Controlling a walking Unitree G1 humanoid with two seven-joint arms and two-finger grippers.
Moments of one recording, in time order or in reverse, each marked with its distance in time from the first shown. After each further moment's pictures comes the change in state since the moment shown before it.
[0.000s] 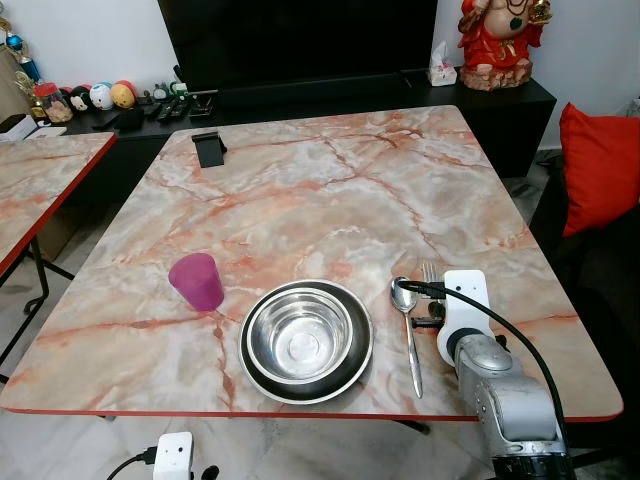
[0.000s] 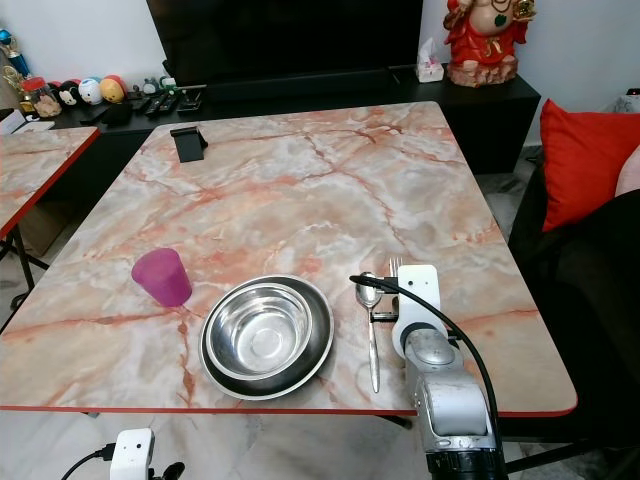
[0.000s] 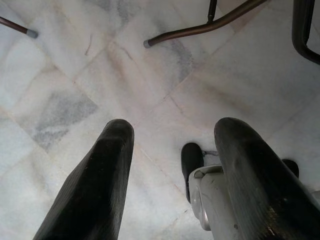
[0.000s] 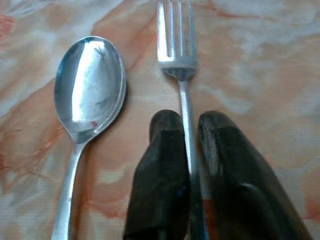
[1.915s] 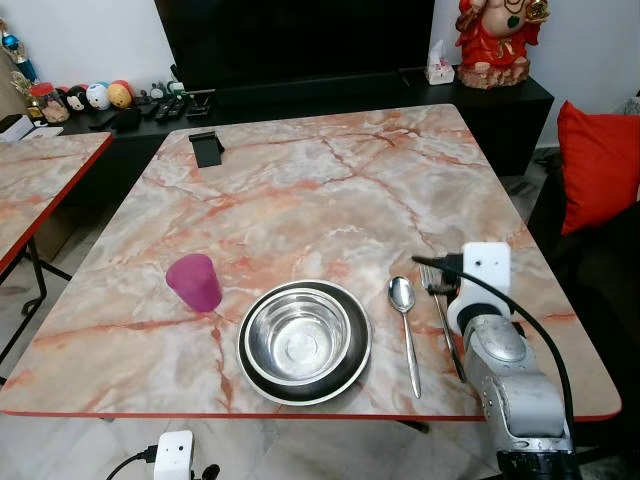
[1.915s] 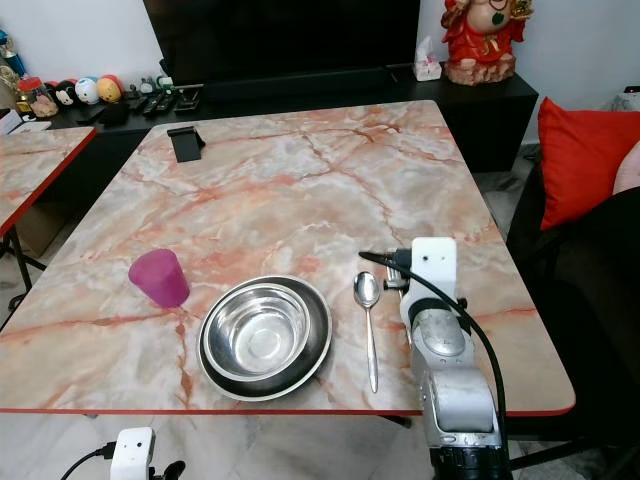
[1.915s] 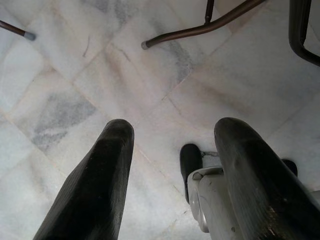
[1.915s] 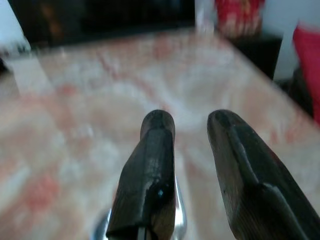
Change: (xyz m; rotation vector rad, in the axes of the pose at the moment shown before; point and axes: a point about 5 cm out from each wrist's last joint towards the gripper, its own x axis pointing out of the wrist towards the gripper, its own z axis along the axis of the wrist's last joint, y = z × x) left arm 0.001 -0.001 0.002 0.001 -0.004 -0.006; right arm -0.020 -0.004 0.060 0.091 -0.521 -0.034
